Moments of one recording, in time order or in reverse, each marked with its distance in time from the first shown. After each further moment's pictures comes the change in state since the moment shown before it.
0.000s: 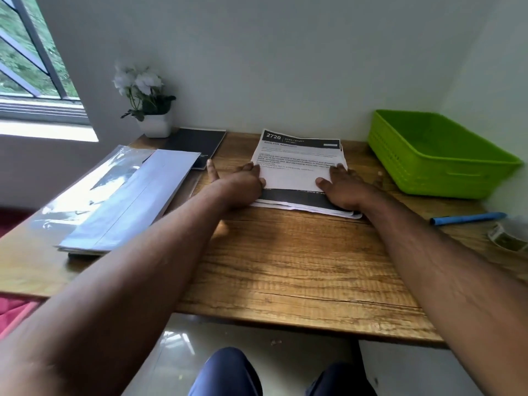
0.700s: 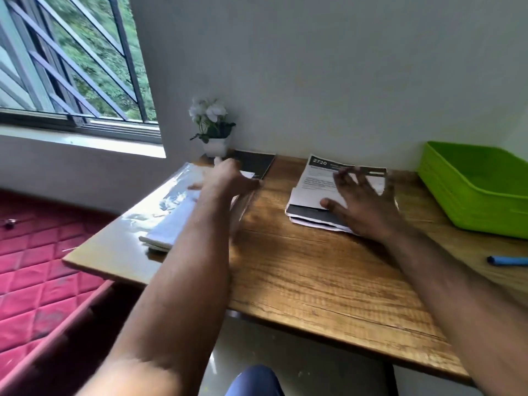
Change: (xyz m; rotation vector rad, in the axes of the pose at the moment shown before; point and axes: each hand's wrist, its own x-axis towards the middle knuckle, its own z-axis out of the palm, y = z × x) left_hand -0.020 -0.108 -0.043 -0.212 0.351 -0.384; right_hand -0.042 -0.058 -0.013 -0.161 0.329 -0.389
